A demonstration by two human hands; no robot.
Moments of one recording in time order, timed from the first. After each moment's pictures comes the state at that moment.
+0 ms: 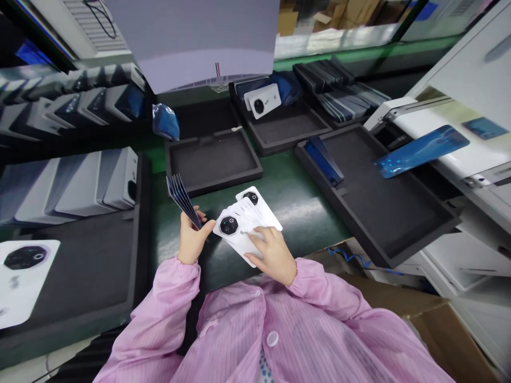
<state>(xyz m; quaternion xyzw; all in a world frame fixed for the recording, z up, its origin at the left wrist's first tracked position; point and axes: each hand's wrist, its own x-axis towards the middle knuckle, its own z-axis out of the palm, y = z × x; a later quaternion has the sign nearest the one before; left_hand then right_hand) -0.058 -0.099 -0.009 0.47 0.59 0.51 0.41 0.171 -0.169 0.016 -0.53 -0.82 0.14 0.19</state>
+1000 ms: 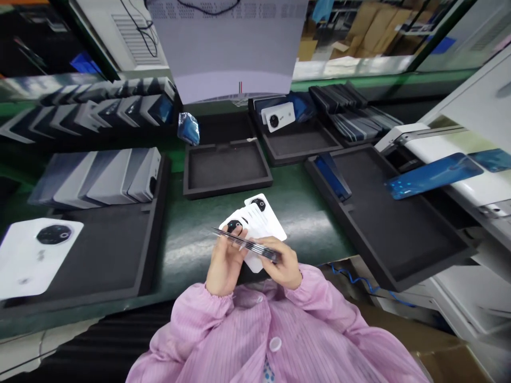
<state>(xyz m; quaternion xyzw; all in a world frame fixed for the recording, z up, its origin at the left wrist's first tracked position) 0.028 -0.170 0.042 0.06 0.36 0.62 0.70 0.173 -0.168 0.015 -0.30 -0.70 0.30 0.57</state>
